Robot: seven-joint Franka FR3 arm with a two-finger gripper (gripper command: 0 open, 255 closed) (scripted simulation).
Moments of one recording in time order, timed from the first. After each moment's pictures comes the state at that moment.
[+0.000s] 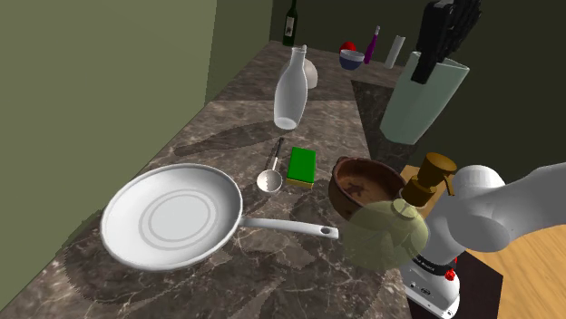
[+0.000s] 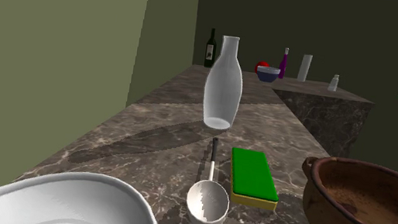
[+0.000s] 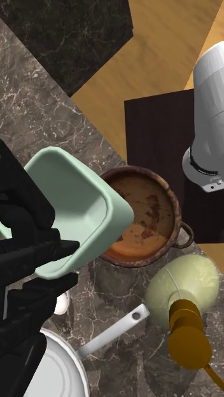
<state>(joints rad) 0.16 -0.69 0.28 -1.79 0.21 1.10 0.57</state>
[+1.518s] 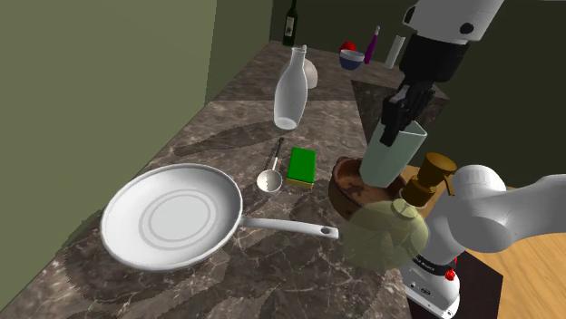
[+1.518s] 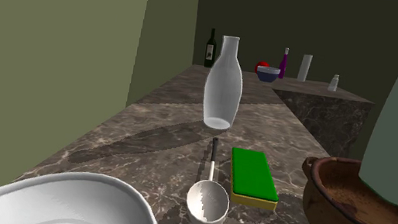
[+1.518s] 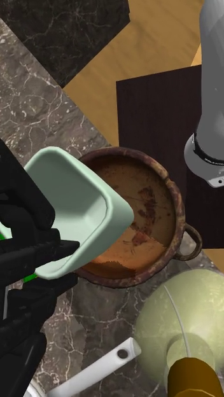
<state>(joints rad) 0.19 -0.87 0.30 -2.22 0.24 1.36 0.54</state>
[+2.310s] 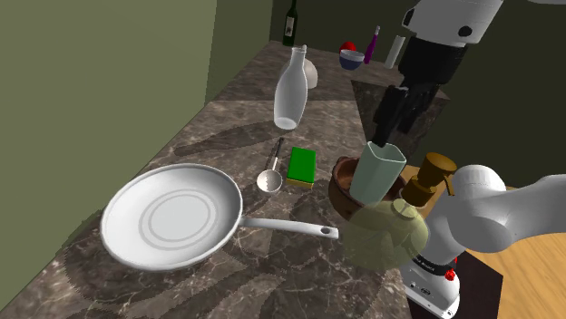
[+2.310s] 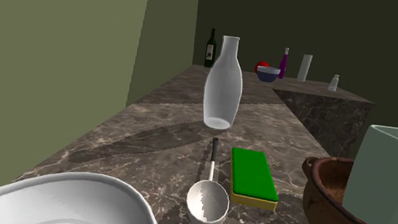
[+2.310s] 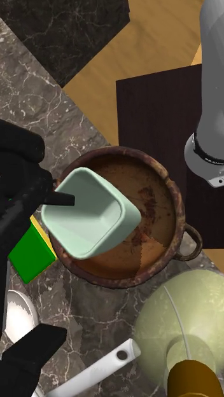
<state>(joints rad) 0.19 -0.87 0.30 -2.23 0.24 1.36 0.54</state>
